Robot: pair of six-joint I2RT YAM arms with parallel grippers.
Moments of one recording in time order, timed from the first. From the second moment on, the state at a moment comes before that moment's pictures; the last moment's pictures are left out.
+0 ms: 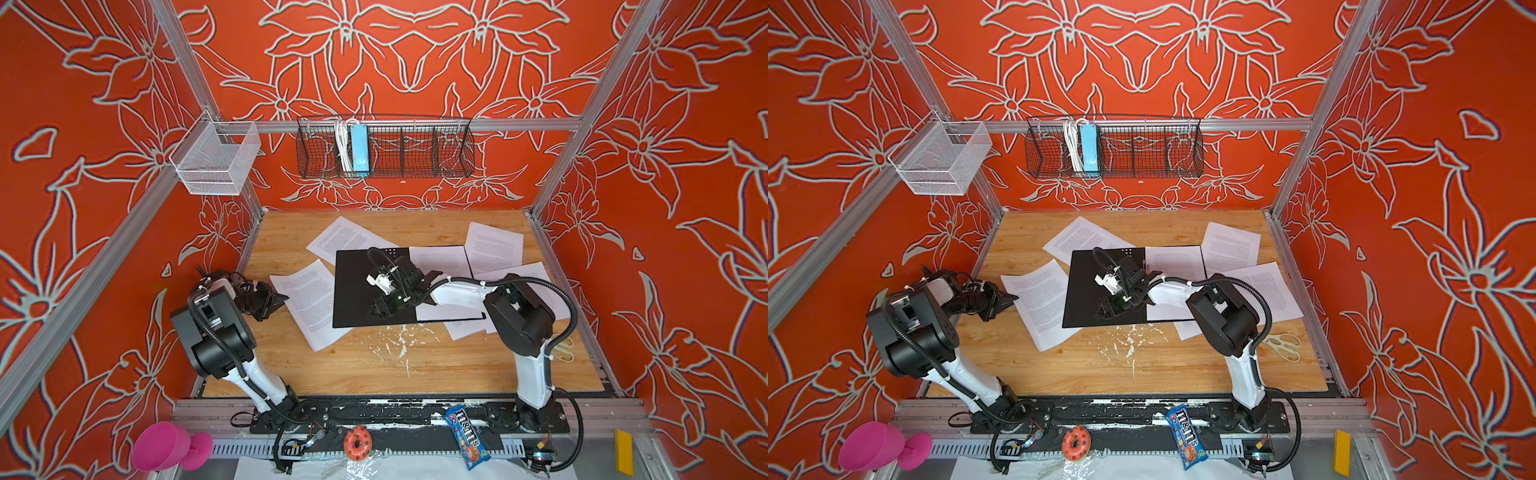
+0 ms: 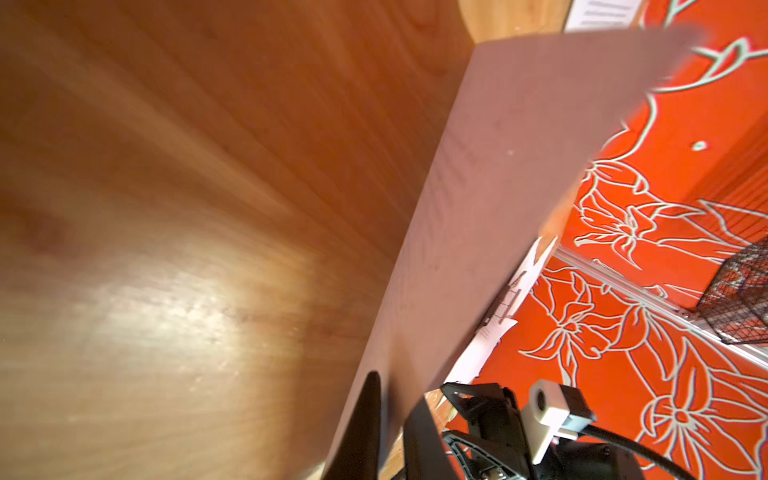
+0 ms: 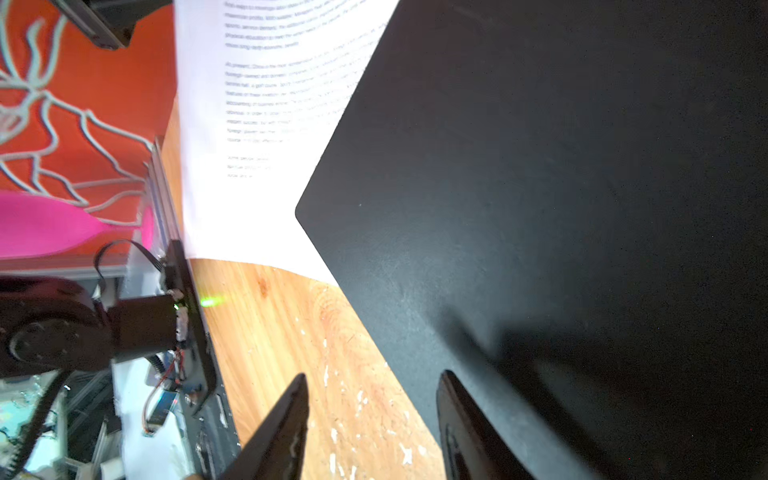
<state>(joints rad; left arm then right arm) 0.69 1.72 1.01 -0.78 0.82 -0.32 0.77 1.99 1.28 -0.23 -0.62 0.34</state>
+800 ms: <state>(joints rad) 0.52 1.27 1.05 -0.86 0.71 -0.44 0.74 1.82 1.11 -0.05 -0.61 0.39</state>
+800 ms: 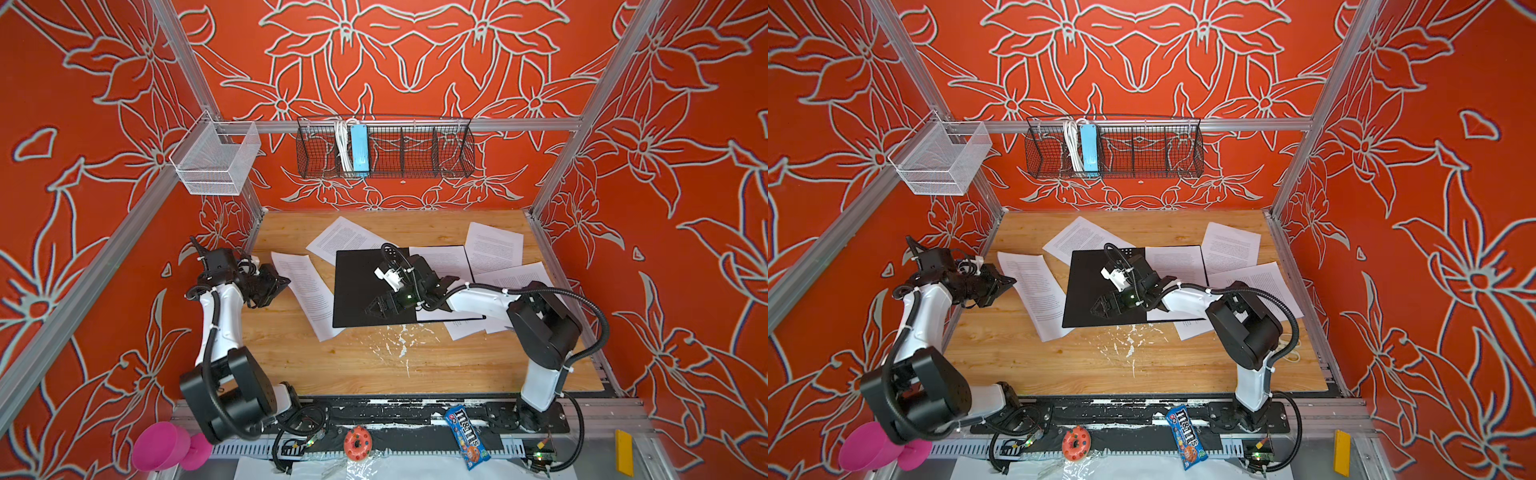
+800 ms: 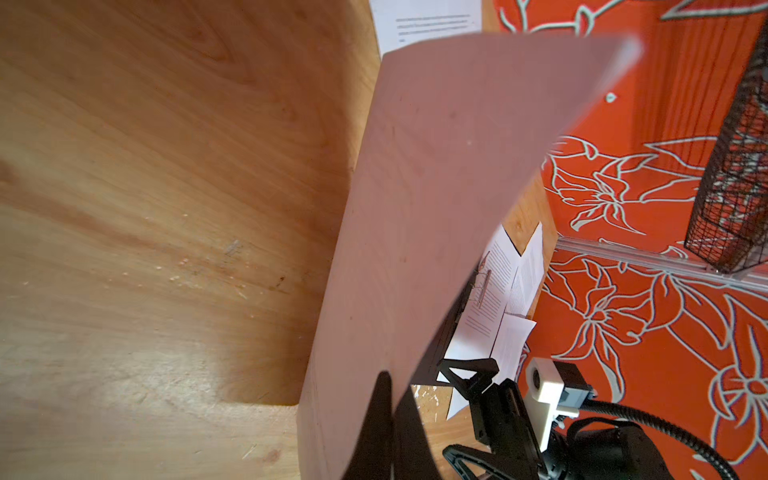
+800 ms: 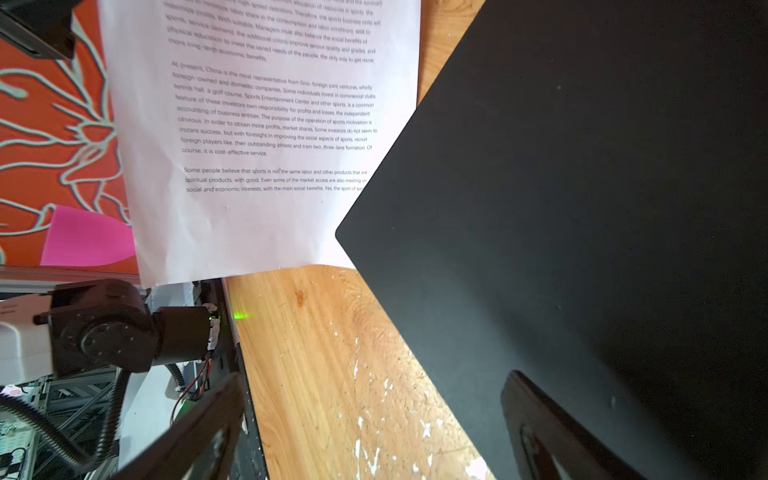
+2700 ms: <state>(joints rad) -0.39 2.08 1.91 -1.15 0.33 -0.39 0.25 1.25 0.89 -0.34 -0.36 0.51</state>
